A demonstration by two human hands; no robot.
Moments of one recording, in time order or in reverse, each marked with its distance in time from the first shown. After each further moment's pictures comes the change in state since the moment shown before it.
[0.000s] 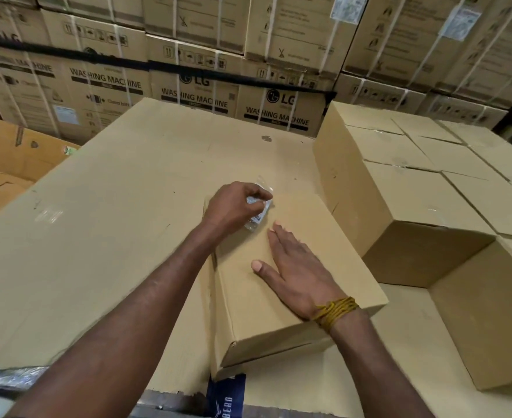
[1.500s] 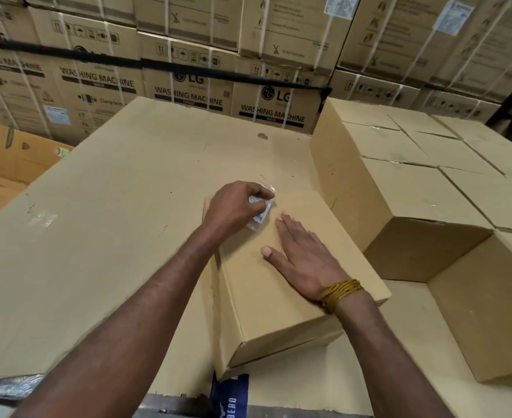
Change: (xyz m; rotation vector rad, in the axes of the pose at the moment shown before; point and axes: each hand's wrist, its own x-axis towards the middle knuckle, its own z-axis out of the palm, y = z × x) left_hand 0.003 0.002 0.002 0.034 0.008 0.032; right_hand 0.020 0.016 -0.007 0.007 0.018 0.055
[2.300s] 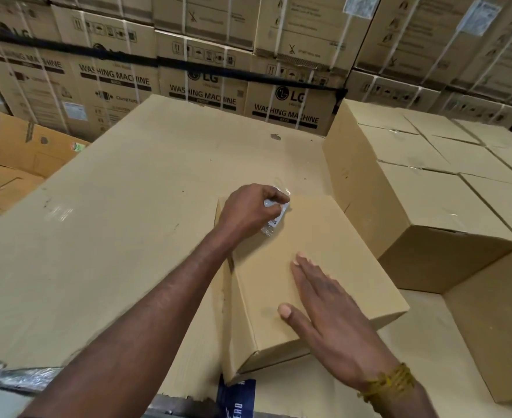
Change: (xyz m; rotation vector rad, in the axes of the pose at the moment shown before) left_hand 0.003 -0.003 0.001 -0.051 -0.012 -0.022; right_hand -0.073 -0.017 0.008 -0.018 -0.065 -0.046
